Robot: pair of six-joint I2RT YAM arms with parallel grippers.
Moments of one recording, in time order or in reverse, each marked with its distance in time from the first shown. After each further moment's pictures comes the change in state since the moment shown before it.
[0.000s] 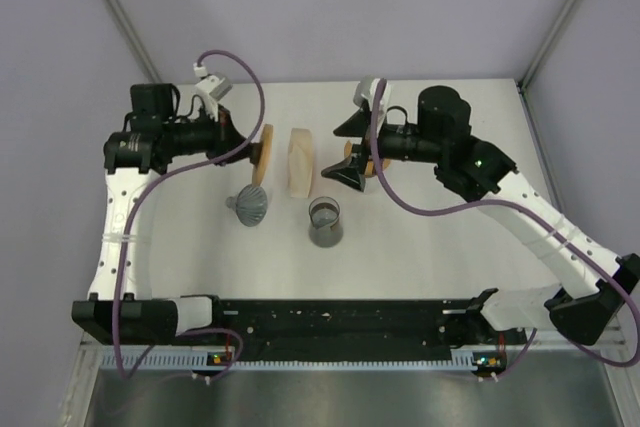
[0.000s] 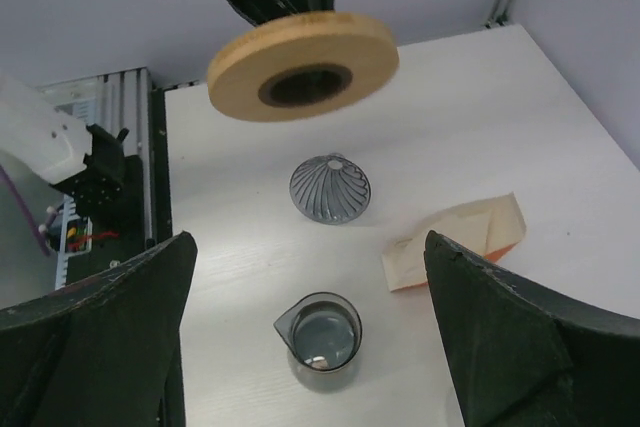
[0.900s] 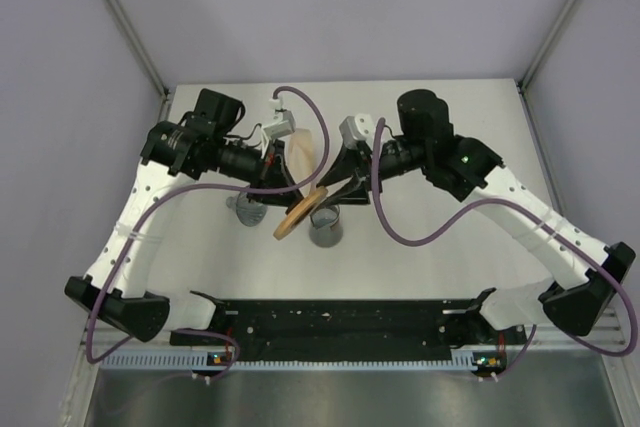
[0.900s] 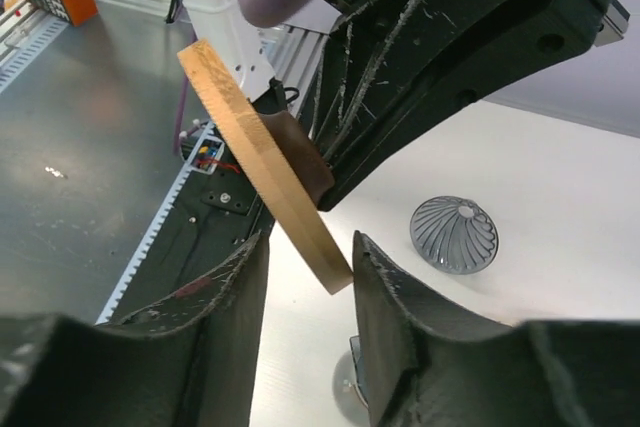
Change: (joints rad) left arm -0.441 0.087 0.125 -0.349 0.267 0.235; right arm 0.040 0.051 0.026 -0.132 -0.507 -0.320
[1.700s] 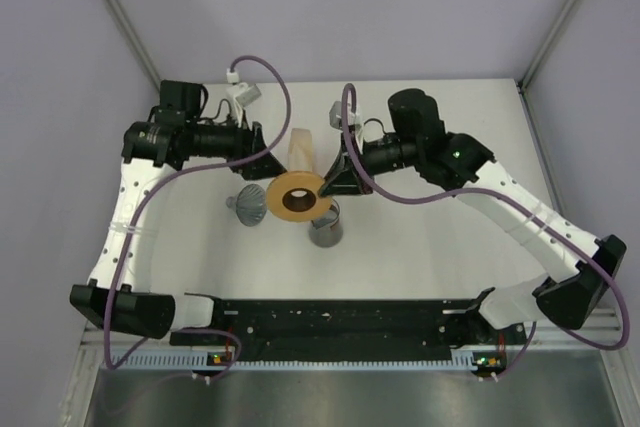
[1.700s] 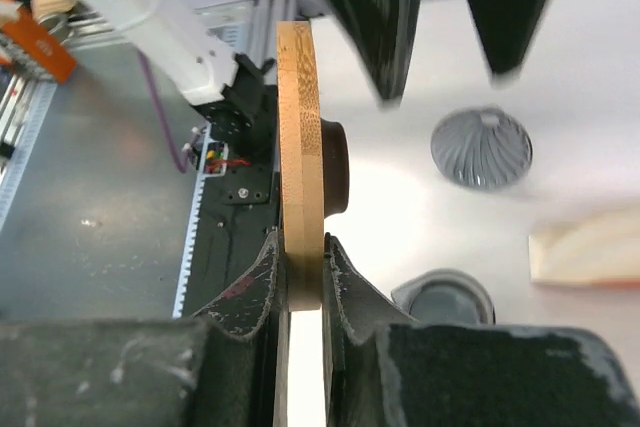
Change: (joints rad) left arm 0.181 -0.013 -0.057 0.167 -0.178 -0.204; right arm -0.002 0.049 0.038 -0.051 0.156 0.236
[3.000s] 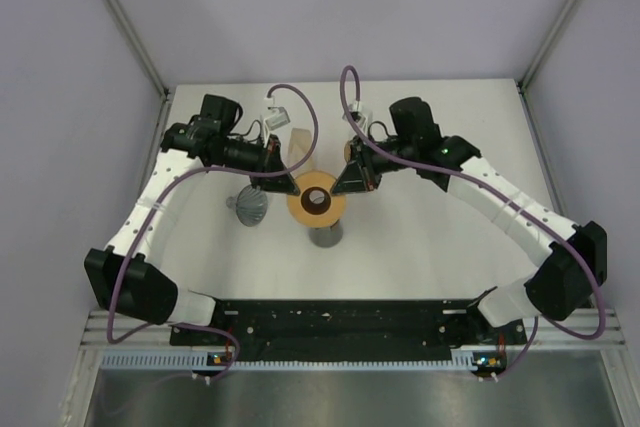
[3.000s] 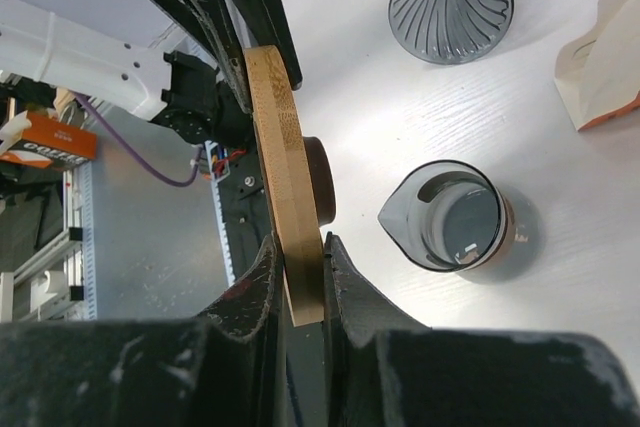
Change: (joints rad) left arm -0.043 0.092 -0.164 0.066 0.095 0.141; right arm -0.142 0.056 -0.181 0.066 0.066 0.342
